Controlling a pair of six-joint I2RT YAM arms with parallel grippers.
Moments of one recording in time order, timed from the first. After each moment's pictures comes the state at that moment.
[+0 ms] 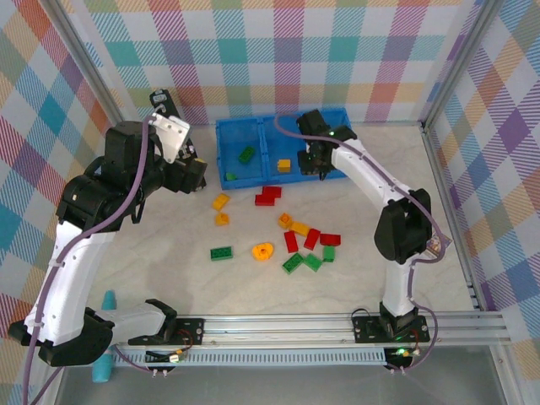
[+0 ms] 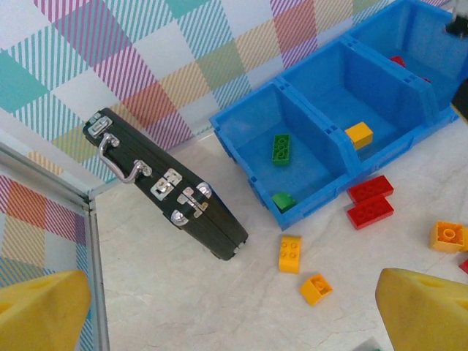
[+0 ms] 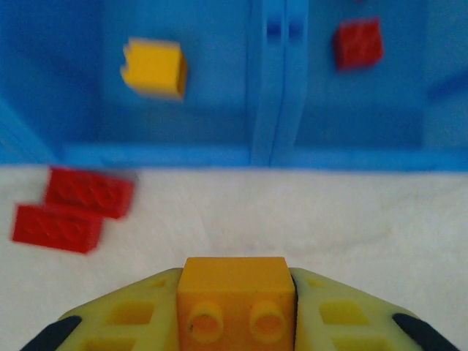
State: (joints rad) left arm -0.48 1.18 1.80 -1.15 -0.28 0.21; right arm 0.50 1.96 1.90 -1.01 0.17 0.29
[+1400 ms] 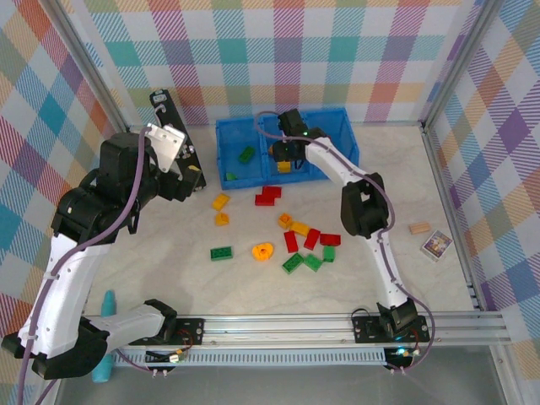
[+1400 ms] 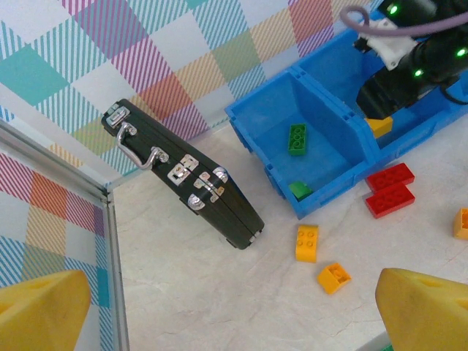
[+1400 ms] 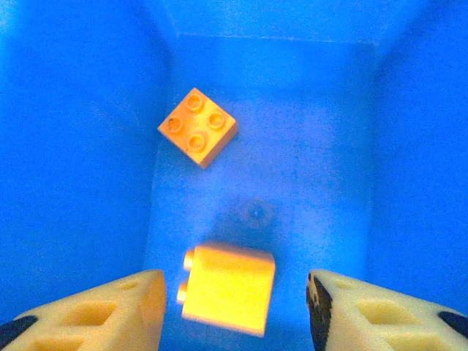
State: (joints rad) left arm -0.48 1.10 1.70 -1.13 -0.32 0.23; right arm 0.49 2.40 2.23 -0.76 0.08 0.23
